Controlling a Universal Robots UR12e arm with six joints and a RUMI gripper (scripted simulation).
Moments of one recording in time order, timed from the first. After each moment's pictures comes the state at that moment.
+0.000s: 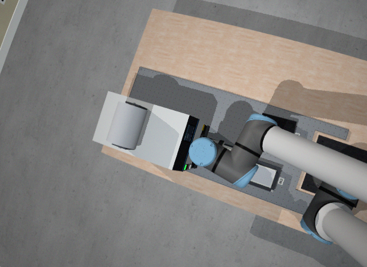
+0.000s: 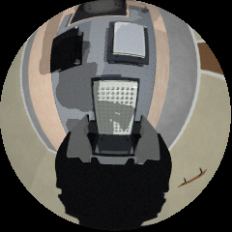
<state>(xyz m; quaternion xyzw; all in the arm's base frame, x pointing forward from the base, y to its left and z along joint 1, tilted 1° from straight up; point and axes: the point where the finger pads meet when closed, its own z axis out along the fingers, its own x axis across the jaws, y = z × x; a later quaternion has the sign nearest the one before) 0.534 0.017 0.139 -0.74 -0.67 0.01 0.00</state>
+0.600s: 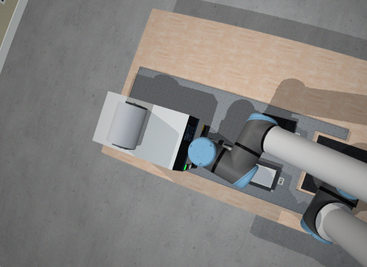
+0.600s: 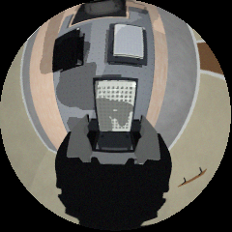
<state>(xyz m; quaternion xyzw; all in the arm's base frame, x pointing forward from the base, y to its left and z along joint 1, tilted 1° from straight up) 0.535 0.017 0.151 -0.74 -0.67 0.01 0.00</state>
